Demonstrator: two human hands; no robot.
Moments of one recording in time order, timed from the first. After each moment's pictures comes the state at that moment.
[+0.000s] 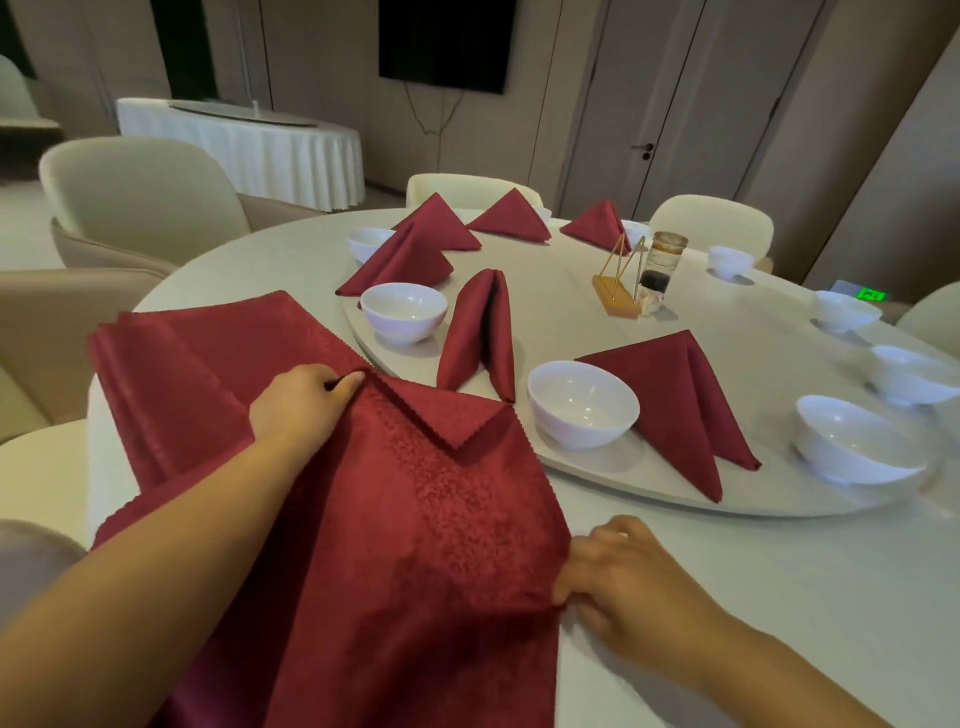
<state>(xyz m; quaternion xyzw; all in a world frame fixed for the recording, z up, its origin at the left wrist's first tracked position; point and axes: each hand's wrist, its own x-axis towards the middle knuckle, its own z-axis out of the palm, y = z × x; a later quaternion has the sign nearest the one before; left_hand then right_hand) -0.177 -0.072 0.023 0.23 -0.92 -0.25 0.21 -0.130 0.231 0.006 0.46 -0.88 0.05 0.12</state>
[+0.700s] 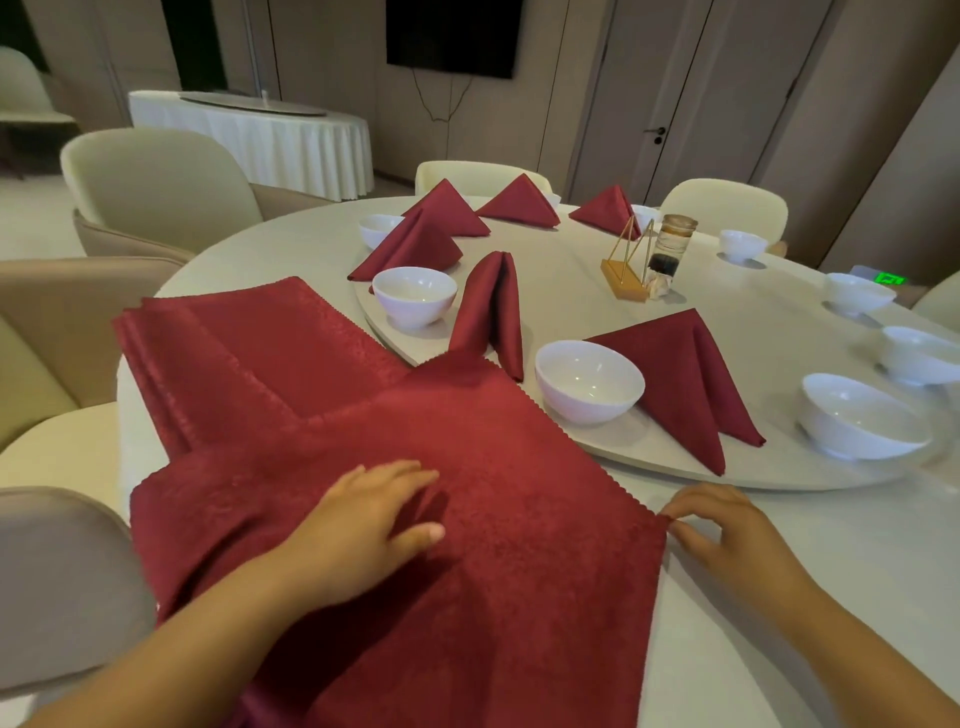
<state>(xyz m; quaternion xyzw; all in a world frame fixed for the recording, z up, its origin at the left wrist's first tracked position) -0.079 -0.022 -0.003 -0.06 -0.98 -0.17 0.00 -0.151 0.299 -0.008 0.26 -0.92 0.28 0.12</state>
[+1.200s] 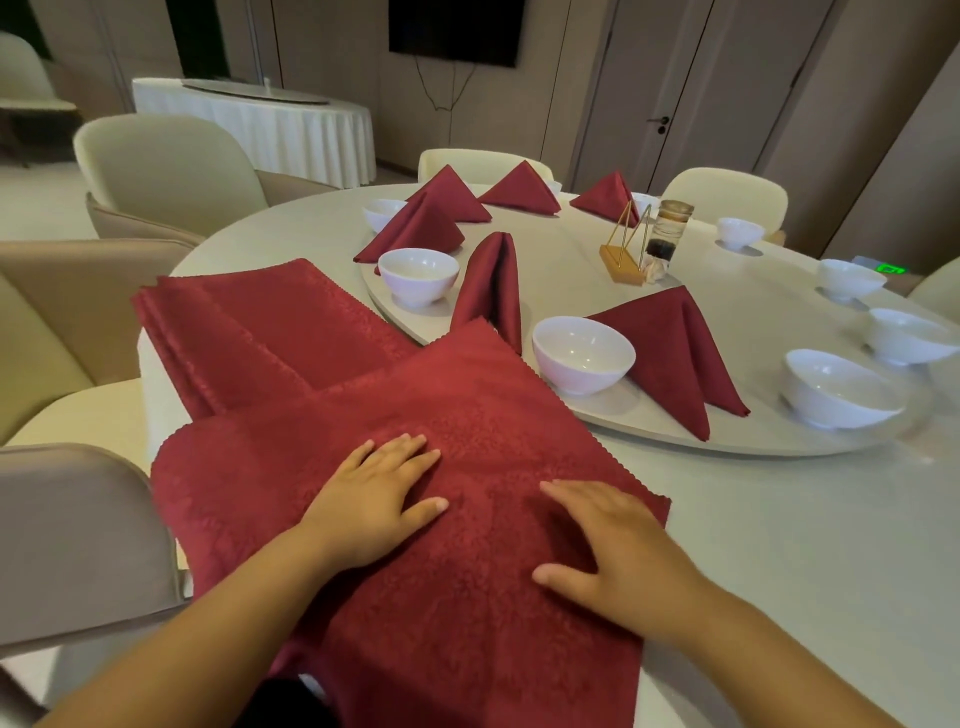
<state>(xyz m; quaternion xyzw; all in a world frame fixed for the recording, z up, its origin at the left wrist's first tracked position) -0.069 -0.012 -0.021 -0.05 -0.99 -0.09 -0.02 -0.081 0.228 0.009 0.34 -0.93 0.12 -0.03</state>
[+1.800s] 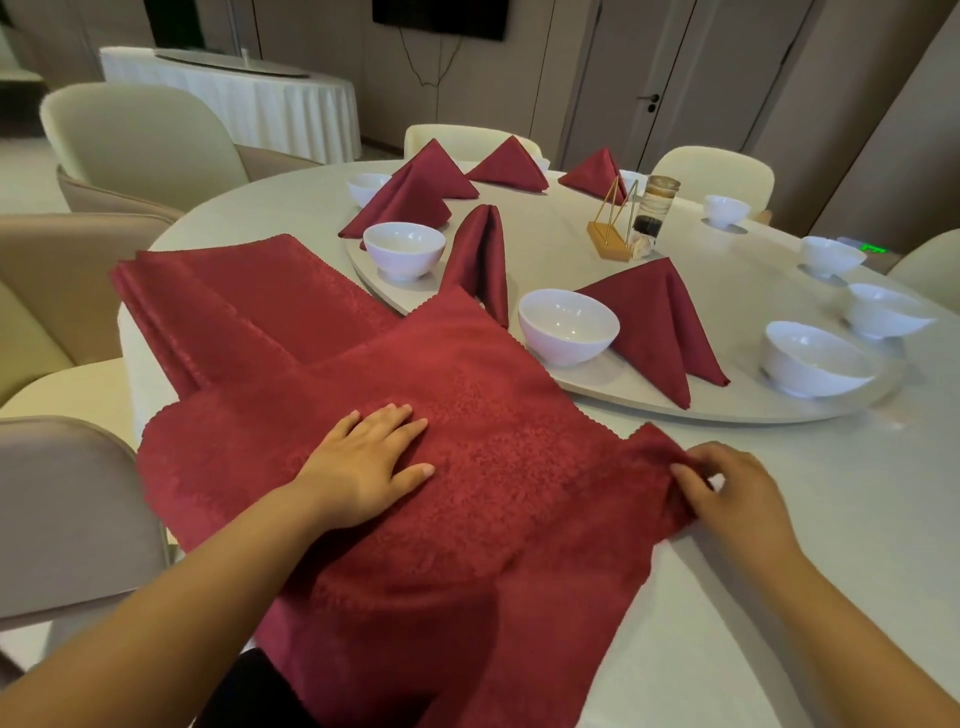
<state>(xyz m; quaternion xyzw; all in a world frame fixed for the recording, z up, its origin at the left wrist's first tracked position) -0.072 -0.008 -0.018 -0.05 -1.00 -0.05 -0.06 -0.106 0.309 -0.007 0.08 -0.93 0.31 0.17</state>
